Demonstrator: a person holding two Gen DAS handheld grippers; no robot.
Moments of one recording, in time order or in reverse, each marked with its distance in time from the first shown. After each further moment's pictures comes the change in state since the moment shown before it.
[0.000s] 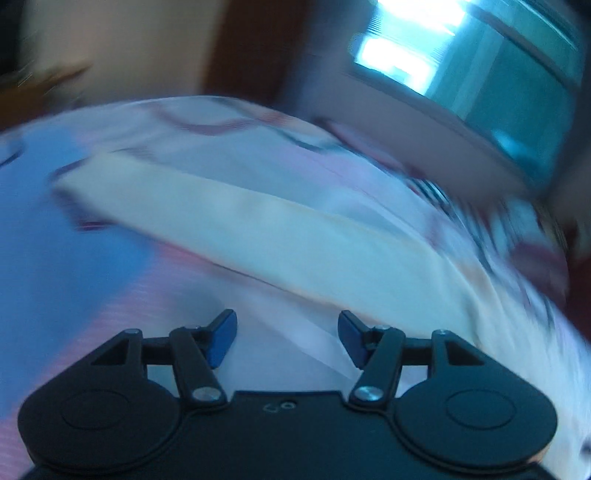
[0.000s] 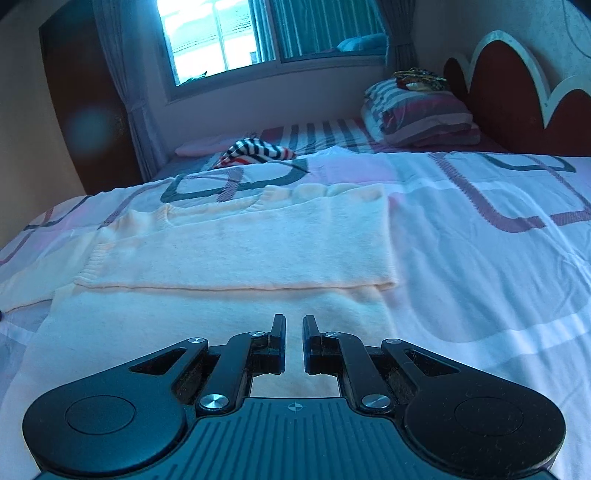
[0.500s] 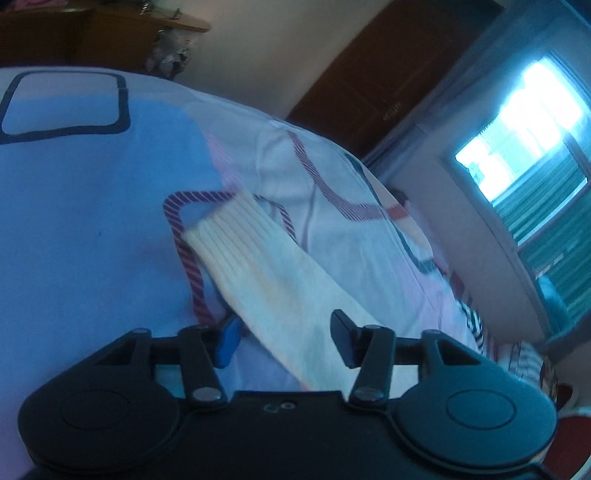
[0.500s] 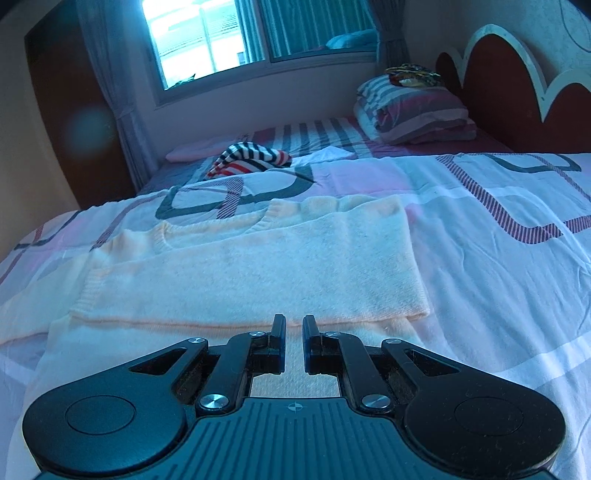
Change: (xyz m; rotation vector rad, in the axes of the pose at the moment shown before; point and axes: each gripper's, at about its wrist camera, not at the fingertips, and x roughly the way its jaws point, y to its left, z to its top) left arm 0.030 0.105 0.062 -0.412 -0.100 0.028; right arm 0.023 0.012 0.023 0.048 -0.002 -0.032
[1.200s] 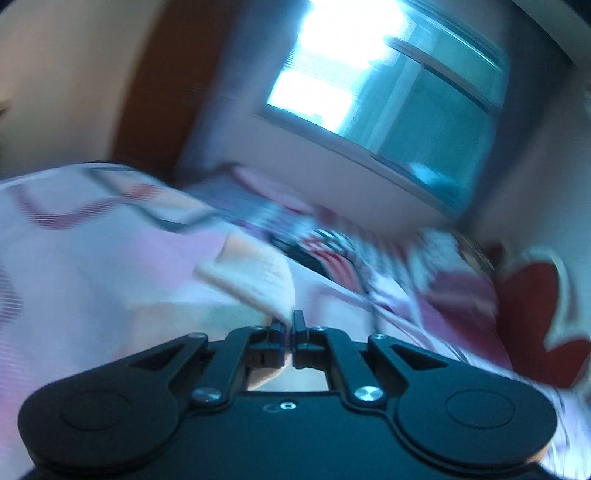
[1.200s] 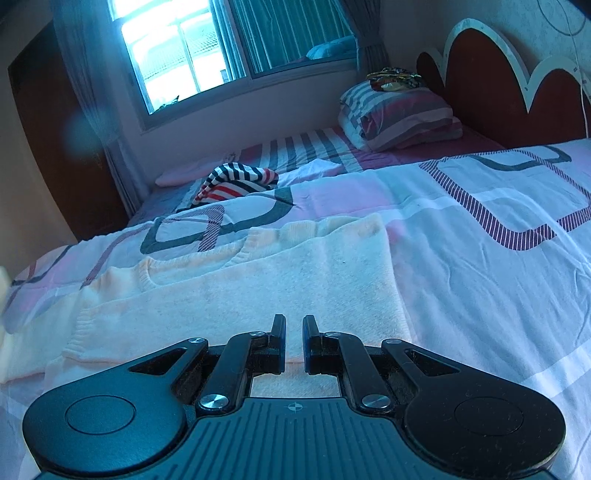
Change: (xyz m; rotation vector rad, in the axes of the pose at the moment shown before) left arm -0.028 -0.218 -0.117 0.577 0.045 -0.377; right arm 0.005 -0.022 0.019 0.084 -0.045 0.007
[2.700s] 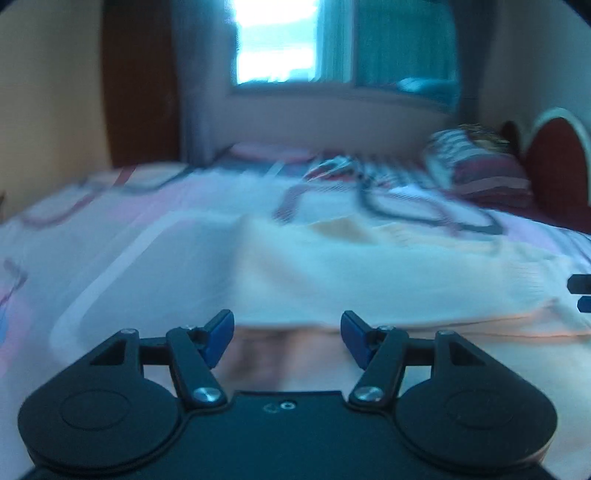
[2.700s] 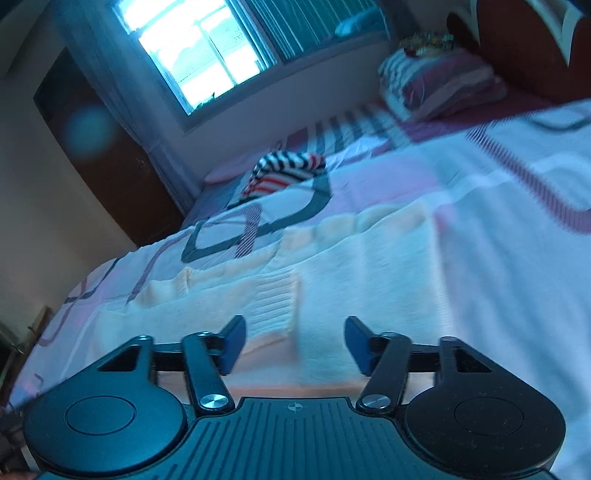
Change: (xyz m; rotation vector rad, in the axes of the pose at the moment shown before) left arm -0.011 -0.044 -0.111 0.312 0.119 0.225; right arm 0.036 -0.024 0.023 0.109 0.087 0.242
